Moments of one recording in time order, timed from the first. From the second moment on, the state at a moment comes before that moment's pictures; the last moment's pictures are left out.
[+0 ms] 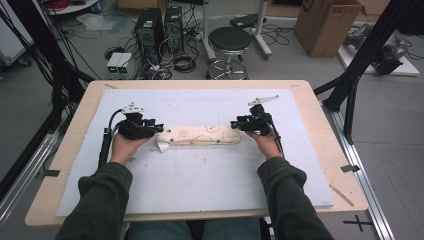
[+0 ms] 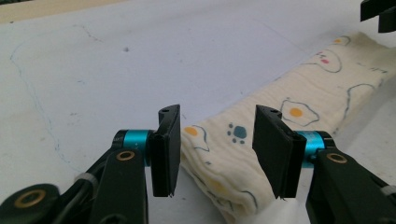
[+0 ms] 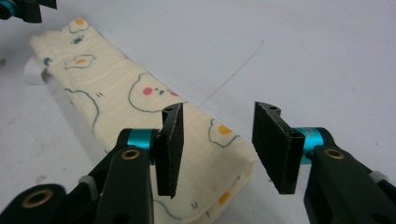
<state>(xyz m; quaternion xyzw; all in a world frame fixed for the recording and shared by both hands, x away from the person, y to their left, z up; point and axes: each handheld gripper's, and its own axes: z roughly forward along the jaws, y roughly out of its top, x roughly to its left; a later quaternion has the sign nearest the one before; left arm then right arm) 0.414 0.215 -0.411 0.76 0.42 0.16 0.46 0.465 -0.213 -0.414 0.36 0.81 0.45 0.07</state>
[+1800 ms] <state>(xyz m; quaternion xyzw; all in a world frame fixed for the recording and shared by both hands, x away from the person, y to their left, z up) 0.368 0.221 -0.385 0.78 0.37 0.17 0.48 0.430 -0.213 -0.383 0.35 0.81 0.47 0.09</state>
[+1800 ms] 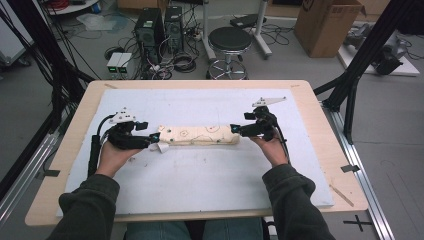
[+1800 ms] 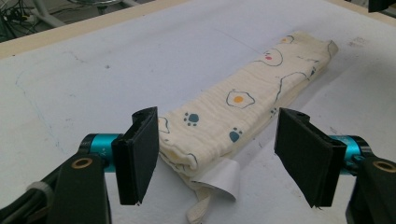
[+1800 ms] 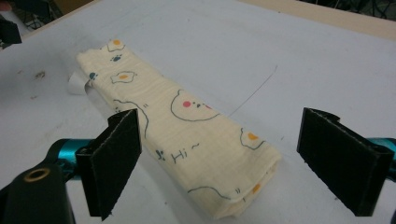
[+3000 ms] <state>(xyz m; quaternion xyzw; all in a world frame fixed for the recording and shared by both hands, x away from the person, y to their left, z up) 0.351 0.224 -0.381 0.78 0.36 0.18 0.48 0.406 -0.235 -0.374 0.35 0.80 0.47 0.12</state>
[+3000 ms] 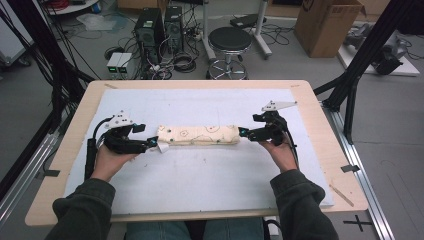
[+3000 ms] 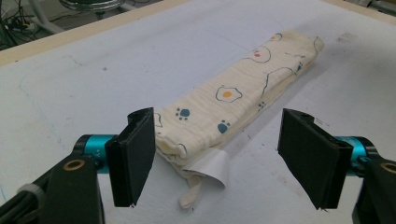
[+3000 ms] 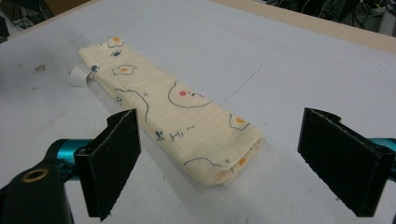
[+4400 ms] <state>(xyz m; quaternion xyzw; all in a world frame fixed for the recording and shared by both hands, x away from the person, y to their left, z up) 0.304 0.238 -0.400 0.78 0.36 0.19 0.47 0.354 -0.275 -0.393 0.35 0.80 0.47 0.14</state>
